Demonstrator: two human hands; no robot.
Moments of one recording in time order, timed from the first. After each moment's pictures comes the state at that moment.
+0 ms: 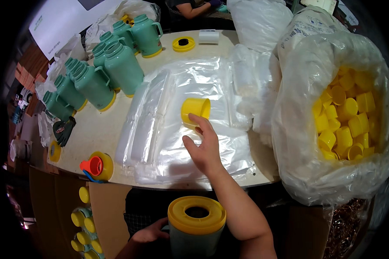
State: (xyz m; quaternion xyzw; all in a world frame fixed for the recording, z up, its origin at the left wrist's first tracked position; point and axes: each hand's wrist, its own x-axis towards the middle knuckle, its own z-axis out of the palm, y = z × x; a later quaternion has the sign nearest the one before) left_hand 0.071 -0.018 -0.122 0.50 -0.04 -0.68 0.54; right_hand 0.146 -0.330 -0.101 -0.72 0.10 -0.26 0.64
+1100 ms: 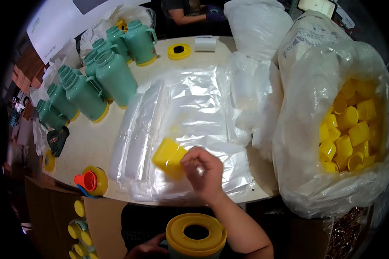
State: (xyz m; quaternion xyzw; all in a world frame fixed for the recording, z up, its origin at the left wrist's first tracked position) left_hand 0.074 -0.004 -0.158 0.55 -0.01 -0.69 0.47; right_hand 0.123 -0.327 -0.085 -0.63 0.06 -0.25 0.74
